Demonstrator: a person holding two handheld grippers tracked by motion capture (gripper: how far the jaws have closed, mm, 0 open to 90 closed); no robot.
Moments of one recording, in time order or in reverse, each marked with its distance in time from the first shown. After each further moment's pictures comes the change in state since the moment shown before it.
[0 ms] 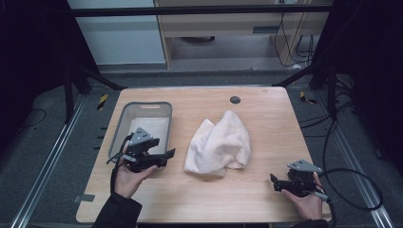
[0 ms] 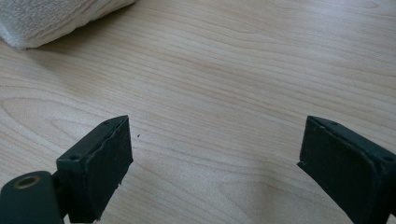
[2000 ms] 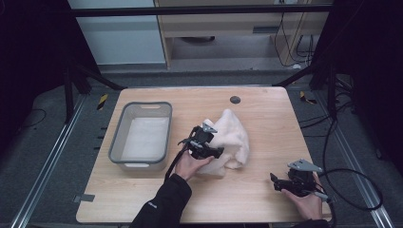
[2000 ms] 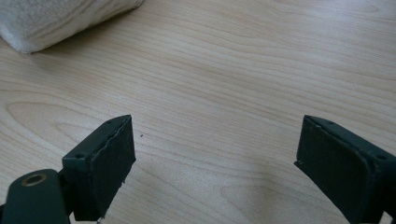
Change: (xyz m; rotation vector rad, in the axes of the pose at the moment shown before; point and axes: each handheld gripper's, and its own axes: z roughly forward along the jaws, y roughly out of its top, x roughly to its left) left arm -0.083 0.038 0.161 0.239 -0.108 0.075; right arm 0.000 0.001 -0.001 -0.010 0.010 0.007
